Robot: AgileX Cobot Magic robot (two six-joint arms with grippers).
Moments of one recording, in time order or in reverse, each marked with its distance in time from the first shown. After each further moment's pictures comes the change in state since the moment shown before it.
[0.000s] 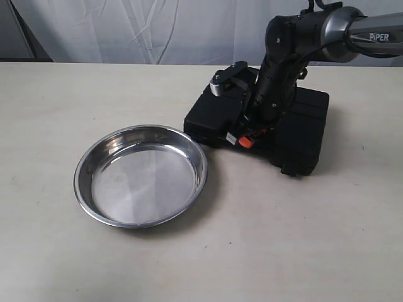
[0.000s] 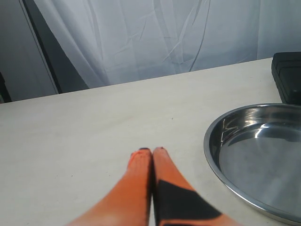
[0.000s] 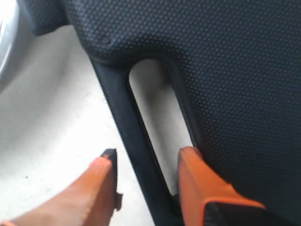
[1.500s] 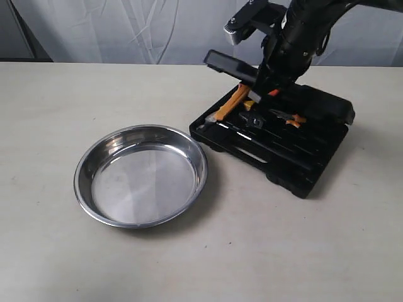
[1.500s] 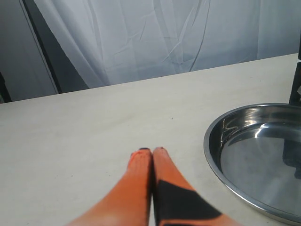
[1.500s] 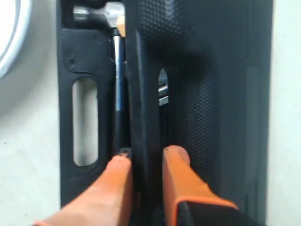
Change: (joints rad) left arm 0.000 0.000 0.000 0.000 0.000 0.000; right arm 0.002 -0.258 0.002 -0.208 0.035 0.031
